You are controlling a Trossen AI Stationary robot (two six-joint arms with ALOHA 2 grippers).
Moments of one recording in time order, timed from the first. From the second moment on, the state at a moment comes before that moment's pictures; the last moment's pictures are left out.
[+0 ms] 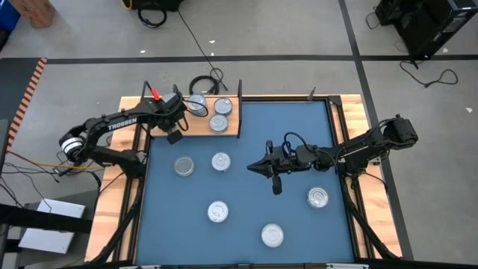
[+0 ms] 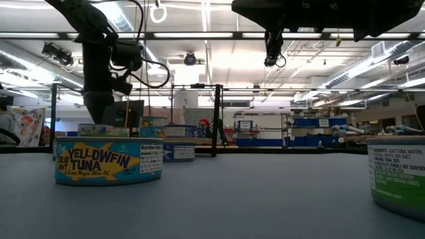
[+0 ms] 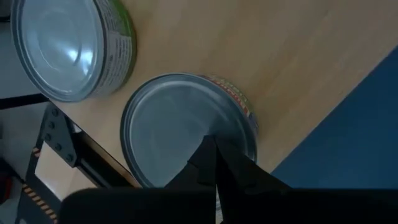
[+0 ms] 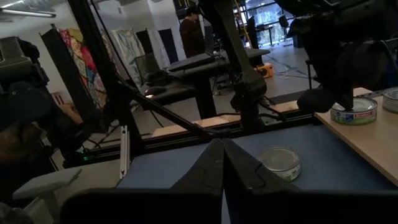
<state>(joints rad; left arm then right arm) 0.71 1.27 0.81 -0.89 -0.35 0.17 0.16 1.42 0.62 0.82 0.08 0.26</state>
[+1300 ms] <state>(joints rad) 0.92 1.47 0.95 -0.71 -0.43 0.13 0.16 1.42 0.62 0.83 0.08 0.23</state>
